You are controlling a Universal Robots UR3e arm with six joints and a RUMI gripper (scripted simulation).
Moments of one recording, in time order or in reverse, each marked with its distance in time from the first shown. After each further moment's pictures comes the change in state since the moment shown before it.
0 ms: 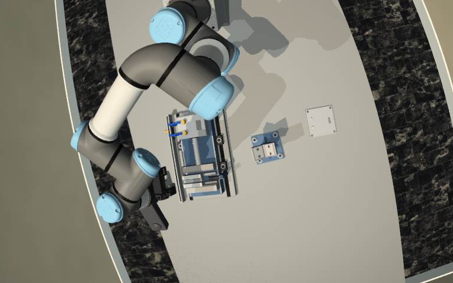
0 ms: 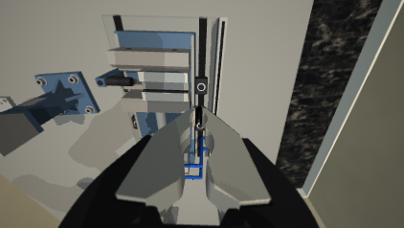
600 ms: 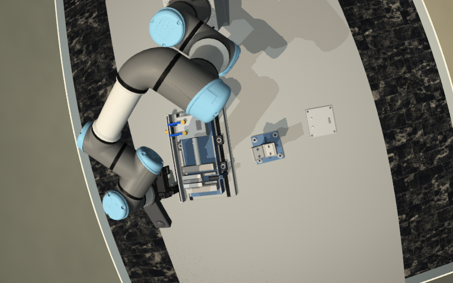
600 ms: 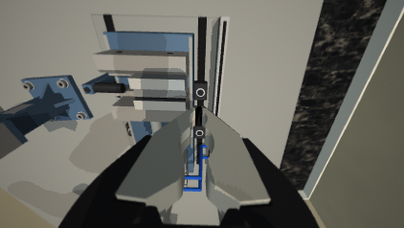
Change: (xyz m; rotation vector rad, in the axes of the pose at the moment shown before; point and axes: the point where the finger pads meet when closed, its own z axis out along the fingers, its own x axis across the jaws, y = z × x) arm 0.001 0.000 0.024 0.000 0.000 0.000
